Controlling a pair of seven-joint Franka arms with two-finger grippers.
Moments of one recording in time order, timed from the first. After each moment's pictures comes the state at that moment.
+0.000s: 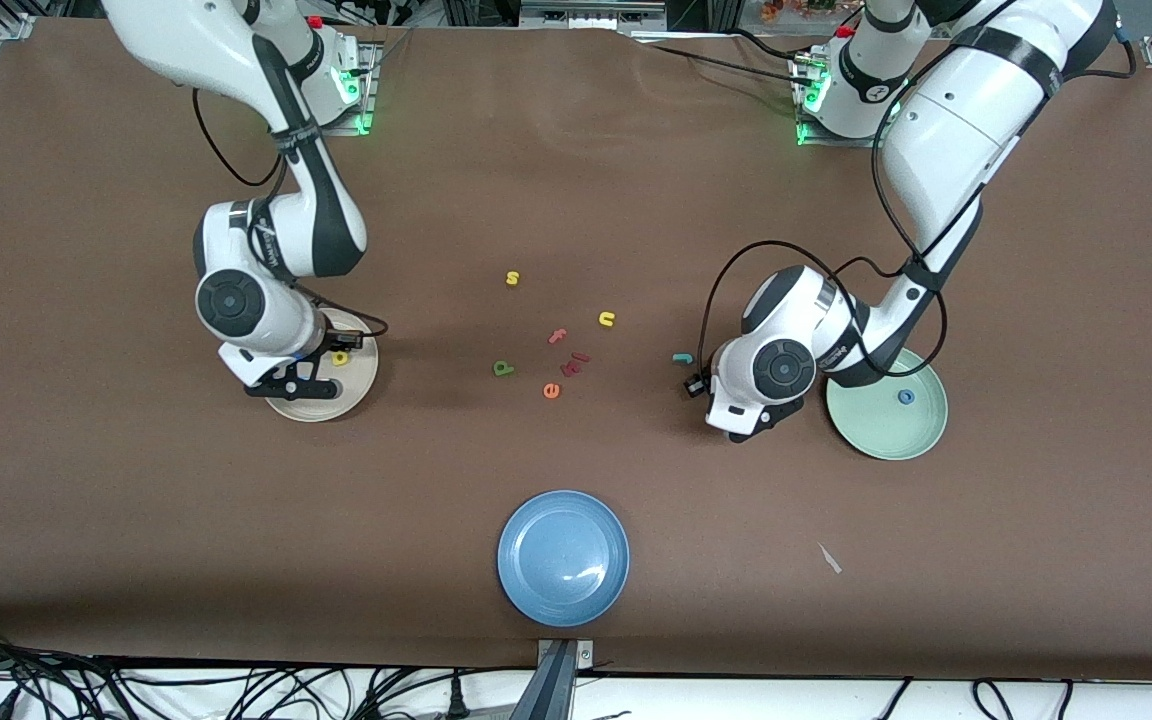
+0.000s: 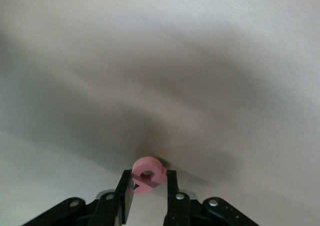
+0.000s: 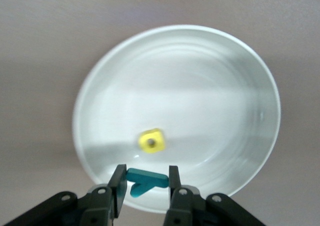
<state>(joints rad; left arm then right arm) -0.01 0.80 -0.49 -1.60 0.20 2.01 -1.05 0.55 0.48 -0.33 -1.96 0.12 2.17 0.14</state>
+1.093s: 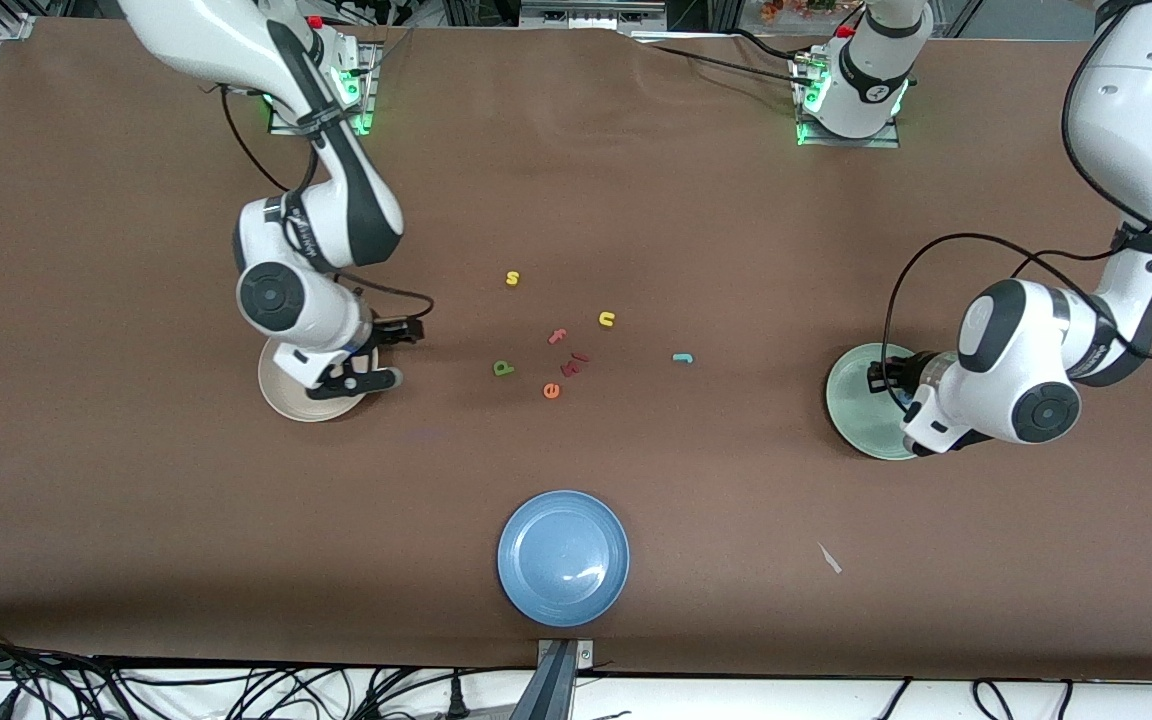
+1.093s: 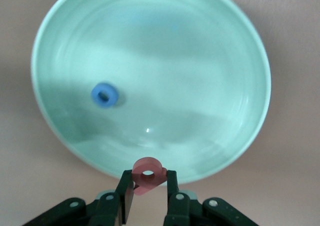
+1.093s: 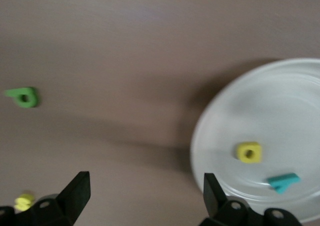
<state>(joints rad) 0.36 0.69 -0.47 -1.65 0.23 1.83 -0.46 0.50 0.45 -0.12 -1.87 0.17 2.17 0.09</state>
